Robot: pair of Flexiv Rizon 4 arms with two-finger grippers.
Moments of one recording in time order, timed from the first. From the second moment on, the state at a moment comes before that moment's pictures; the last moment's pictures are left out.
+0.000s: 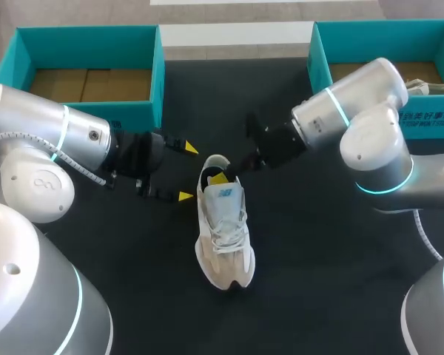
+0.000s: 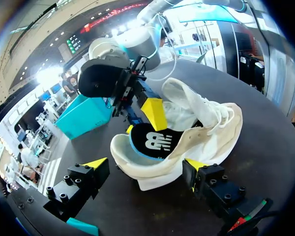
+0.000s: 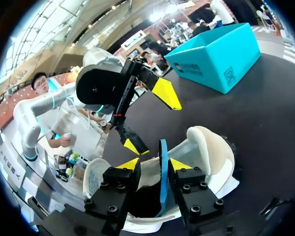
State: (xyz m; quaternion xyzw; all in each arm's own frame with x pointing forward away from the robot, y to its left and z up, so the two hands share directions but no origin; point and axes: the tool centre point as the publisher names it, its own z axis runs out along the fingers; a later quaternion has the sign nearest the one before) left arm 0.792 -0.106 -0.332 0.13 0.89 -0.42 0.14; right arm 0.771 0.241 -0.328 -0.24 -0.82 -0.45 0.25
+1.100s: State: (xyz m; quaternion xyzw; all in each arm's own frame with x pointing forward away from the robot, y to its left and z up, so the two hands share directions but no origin) left arm 0.792 -0.106 -0.332 0.13 0.89 -0.42 0.14; right arm 0.808 0.185 -0.238 -0.32 -0.83 -0.45 0.13
